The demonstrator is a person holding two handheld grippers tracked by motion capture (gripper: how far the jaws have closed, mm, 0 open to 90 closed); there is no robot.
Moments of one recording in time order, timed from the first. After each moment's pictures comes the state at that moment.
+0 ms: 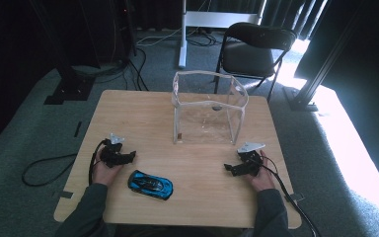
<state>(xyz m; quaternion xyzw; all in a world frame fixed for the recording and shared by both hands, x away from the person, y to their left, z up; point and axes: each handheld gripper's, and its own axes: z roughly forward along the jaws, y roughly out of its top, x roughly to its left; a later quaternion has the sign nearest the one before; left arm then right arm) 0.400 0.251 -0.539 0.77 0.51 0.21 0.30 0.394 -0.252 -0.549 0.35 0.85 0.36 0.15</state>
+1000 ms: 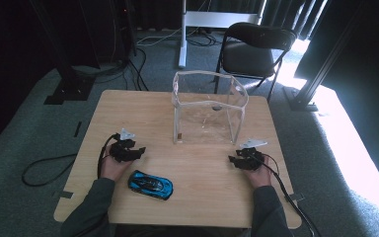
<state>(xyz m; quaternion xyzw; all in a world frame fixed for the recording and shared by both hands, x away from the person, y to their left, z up) 0.406 0.215 -0.514 0.81 0.45 0.19 0.34 0.398 -0.252 -0.539 0.42 0.82 0.34 0.18</state>
